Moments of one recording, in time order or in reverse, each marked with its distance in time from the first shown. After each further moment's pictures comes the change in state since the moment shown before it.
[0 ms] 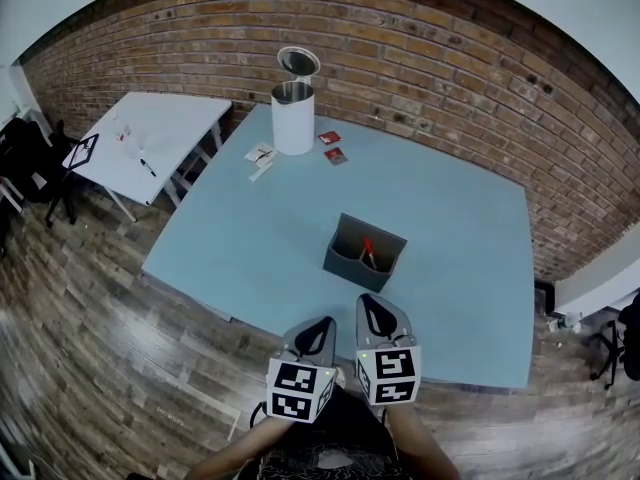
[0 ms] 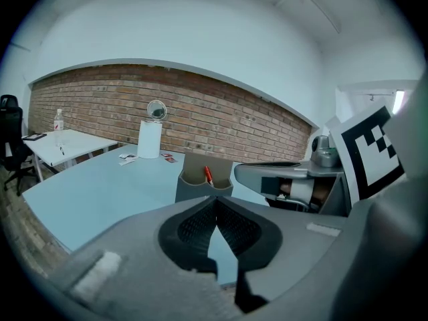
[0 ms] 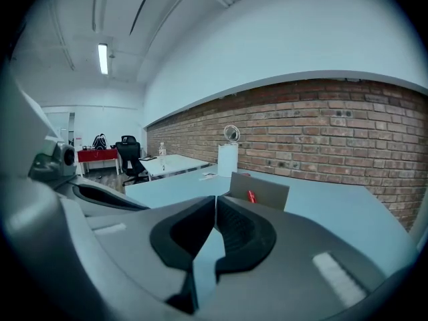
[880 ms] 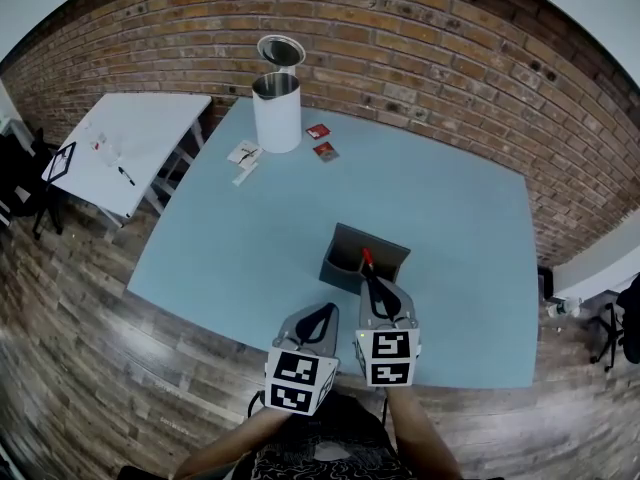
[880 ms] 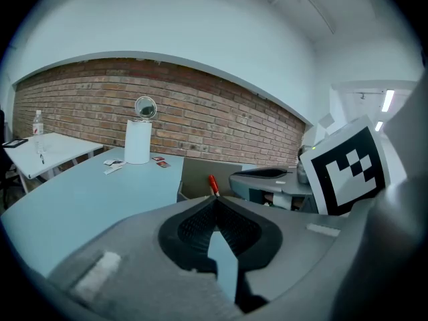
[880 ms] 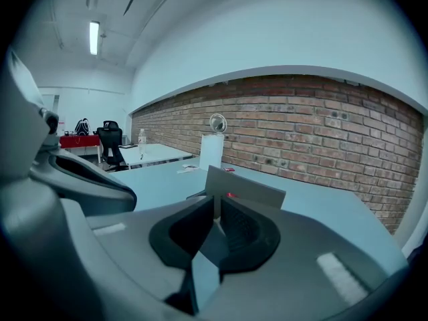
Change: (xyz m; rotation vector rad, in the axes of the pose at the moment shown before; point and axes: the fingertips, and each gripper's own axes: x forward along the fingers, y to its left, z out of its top) left arm 0.054 0.027 0.026 0.054 0.012 -0.075; right arm 0.066 -0.041 -0.004 -0.033 0.067 -0.127
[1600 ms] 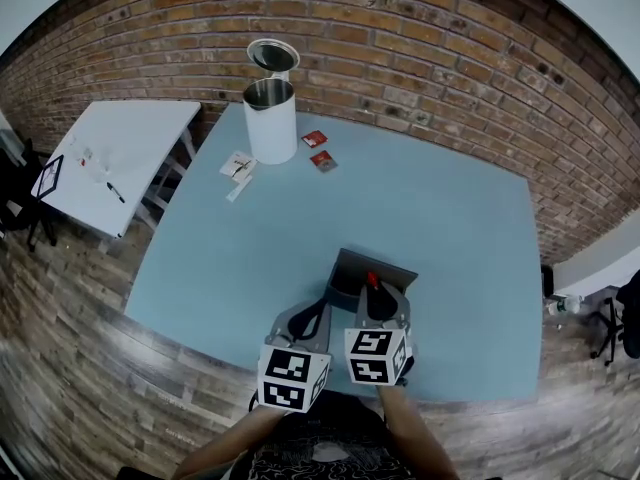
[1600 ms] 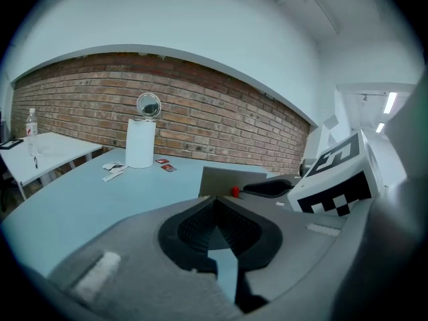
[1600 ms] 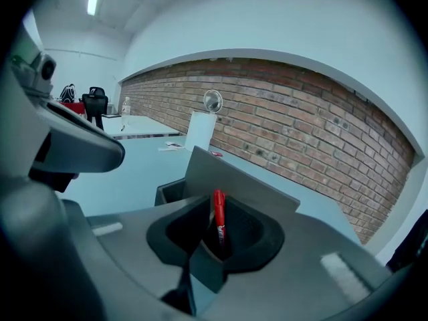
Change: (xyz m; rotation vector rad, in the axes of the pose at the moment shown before) left arm 0.036 0.050 0.024 -0.012 0.008 -0.005; right arm 0.057 -0.016 -0.019 -0.113 0.175 -0.150
